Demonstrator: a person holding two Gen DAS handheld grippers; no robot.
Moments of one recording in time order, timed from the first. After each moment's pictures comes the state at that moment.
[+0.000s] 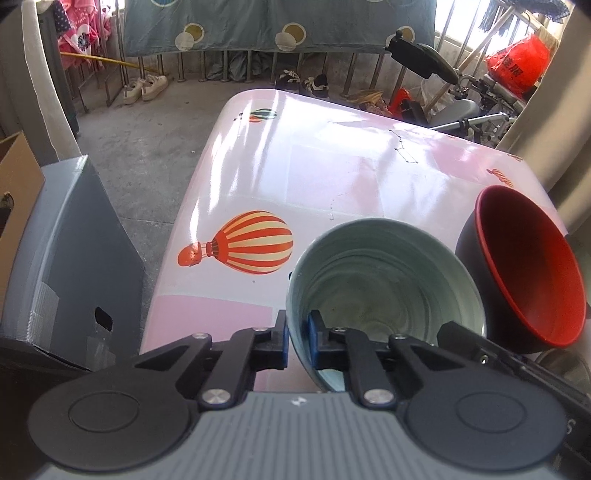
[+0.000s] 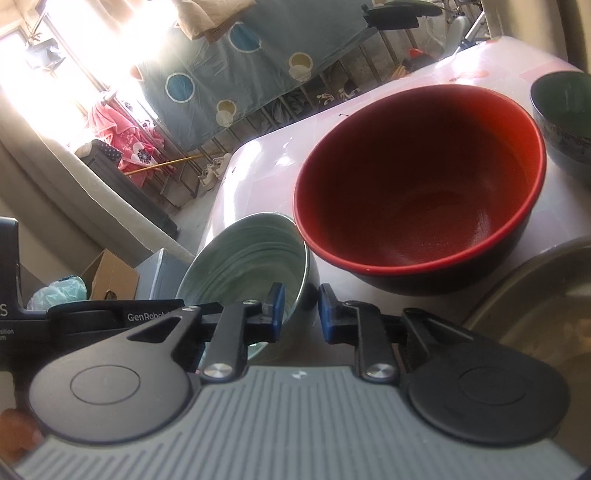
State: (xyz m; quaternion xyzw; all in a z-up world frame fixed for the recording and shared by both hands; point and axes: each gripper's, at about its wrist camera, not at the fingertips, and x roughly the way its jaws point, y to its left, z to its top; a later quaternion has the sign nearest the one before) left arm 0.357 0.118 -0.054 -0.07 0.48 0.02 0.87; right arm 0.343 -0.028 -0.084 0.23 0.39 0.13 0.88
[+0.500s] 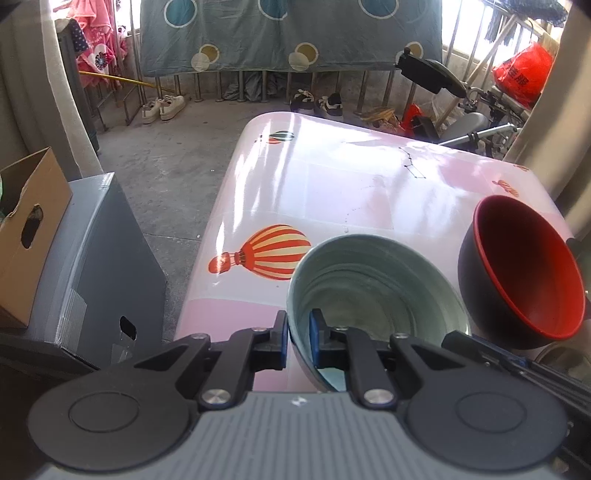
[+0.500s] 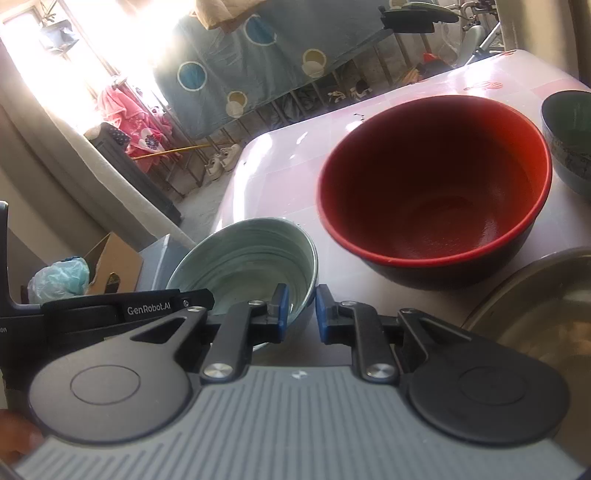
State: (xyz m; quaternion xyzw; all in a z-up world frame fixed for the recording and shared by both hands) left arm 0.335 0.118 -0.031 -0.06 0.46 0.05 0.89; right arm 0.330 -0.028 -0.068 0.21 0.40 0.15 0.88
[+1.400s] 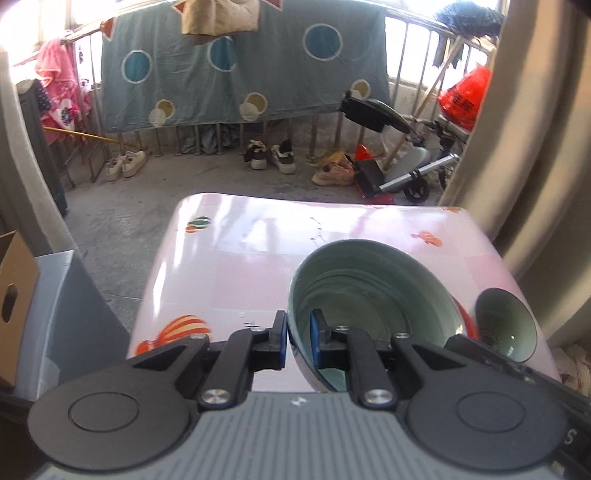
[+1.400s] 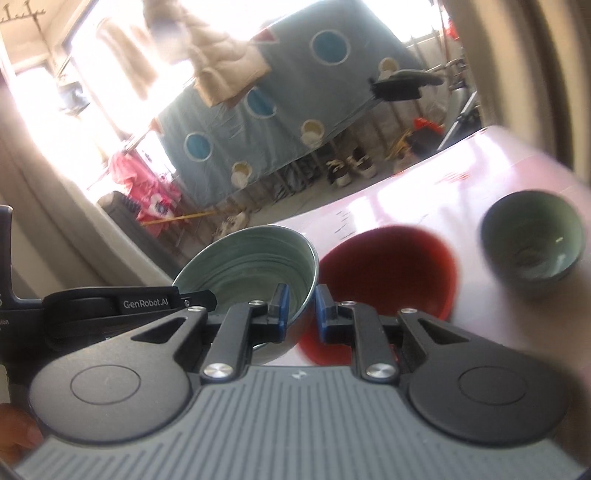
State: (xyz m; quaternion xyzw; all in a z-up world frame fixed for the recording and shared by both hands) left arm 0.366 0.016 0.042 -0.03 0.40 -0.01 0.92; right arm 0.312 -0.132 0.009 0.25 0.30 0.13 0.91
